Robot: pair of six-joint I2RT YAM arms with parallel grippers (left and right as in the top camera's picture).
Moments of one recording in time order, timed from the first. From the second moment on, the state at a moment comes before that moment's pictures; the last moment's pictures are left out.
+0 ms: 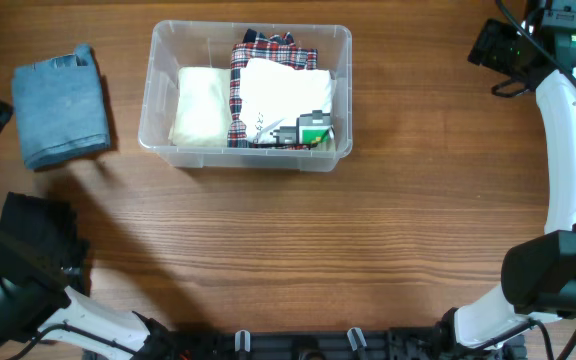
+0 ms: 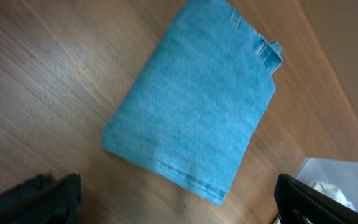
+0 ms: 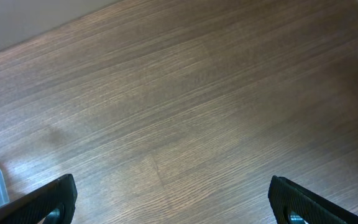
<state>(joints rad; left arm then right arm) 0.76 1.89 1.64 -0.82 0.35 -0.23 -0.12 1.78 1.79 -0.97 0.22 0.26</state>
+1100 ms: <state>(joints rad) 0.76 2.25 1.64 -0.59 0.50 0.10 -0.12 1.78 1.79 -0.97 0.22 0.26</state>
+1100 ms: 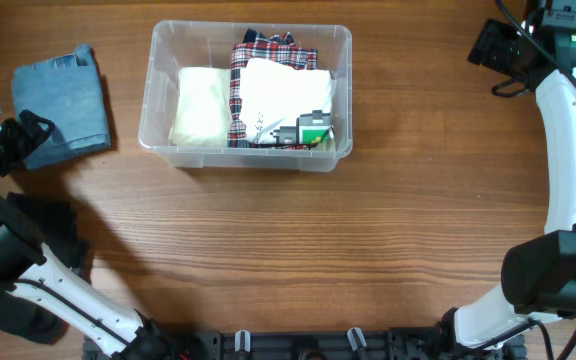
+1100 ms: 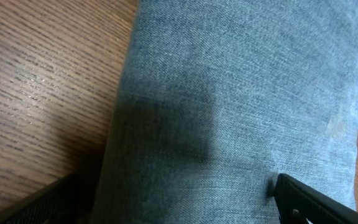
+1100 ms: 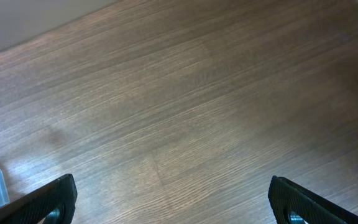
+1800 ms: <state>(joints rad) 0.66 2.27 1.64 -0.64 0.68 0.09 -0.12 1.78 1.79 -0.97 0.22 0.26</state>
